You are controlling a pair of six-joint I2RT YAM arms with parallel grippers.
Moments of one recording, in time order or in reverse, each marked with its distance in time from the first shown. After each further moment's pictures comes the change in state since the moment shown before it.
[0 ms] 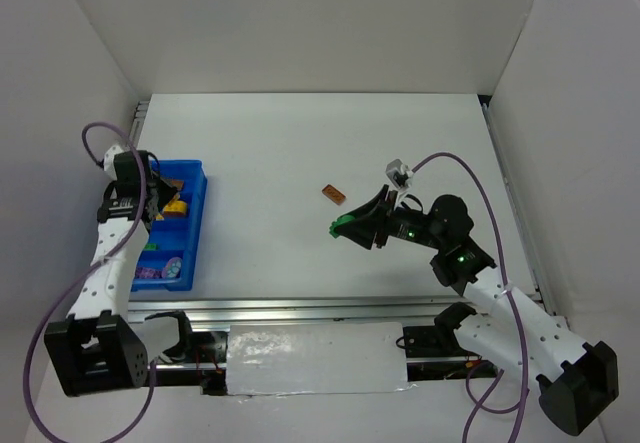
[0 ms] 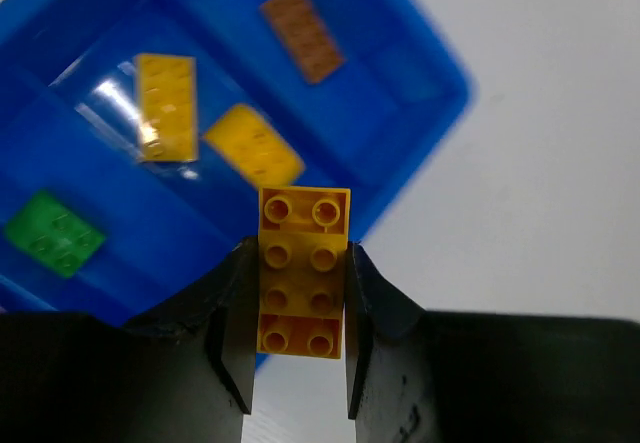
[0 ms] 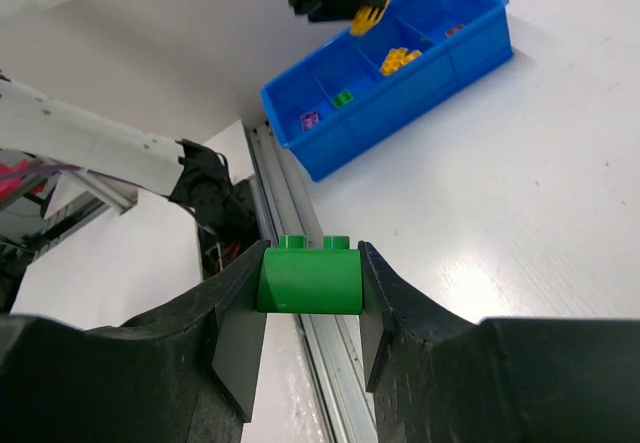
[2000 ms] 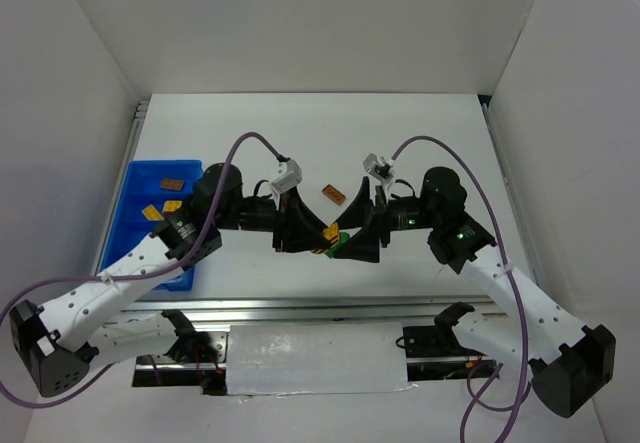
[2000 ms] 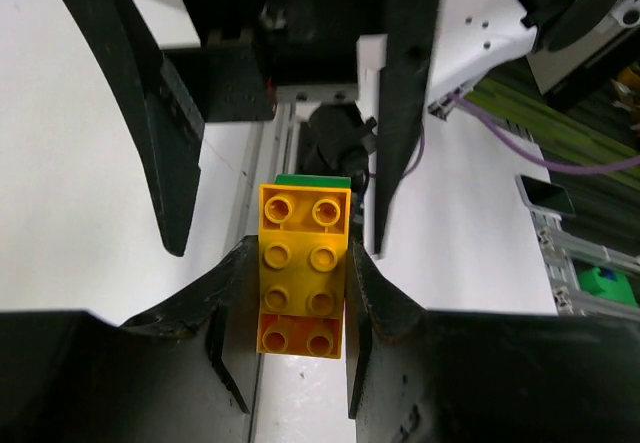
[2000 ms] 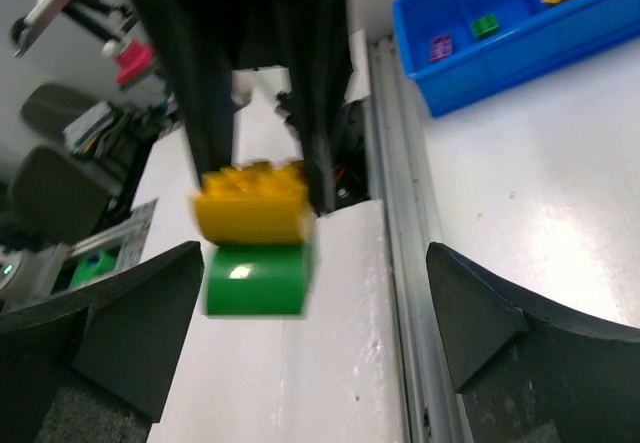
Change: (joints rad) left arm -0.881 -0.019 0.056 0.367 0.916 0.341; right arm -0.013 0.148 0.241 -0.253 -0.399 -0.072
